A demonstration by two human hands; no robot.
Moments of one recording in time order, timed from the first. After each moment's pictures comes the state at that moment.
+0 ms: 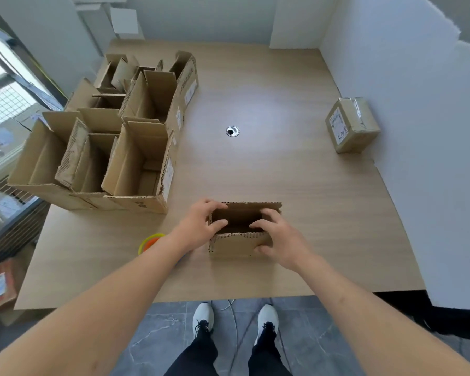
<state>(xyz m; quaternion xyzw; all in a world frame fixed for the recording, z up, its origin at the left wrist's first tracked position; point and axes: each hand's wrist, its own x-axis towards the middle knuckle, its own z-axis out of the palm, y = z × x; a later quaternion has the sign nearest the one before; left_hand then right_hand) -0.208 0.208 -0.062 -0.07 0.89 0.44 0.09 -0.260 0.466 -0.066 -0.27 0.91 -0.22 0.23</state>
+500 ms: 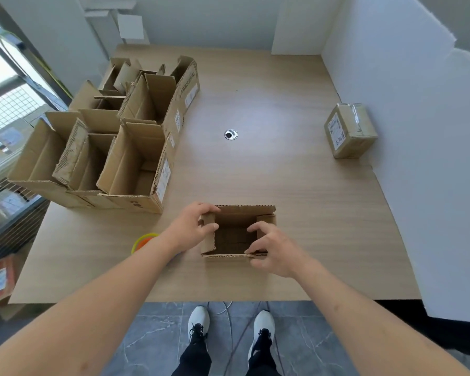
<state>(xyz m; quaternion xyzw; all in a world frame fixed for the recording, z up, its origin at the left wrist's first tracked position) -0.205 0.216 -0.065 -0.09 0.88 0.46 0.11 -0.258 0.486 -0.071 -0.35 0.87 -0.24 0.24</state>
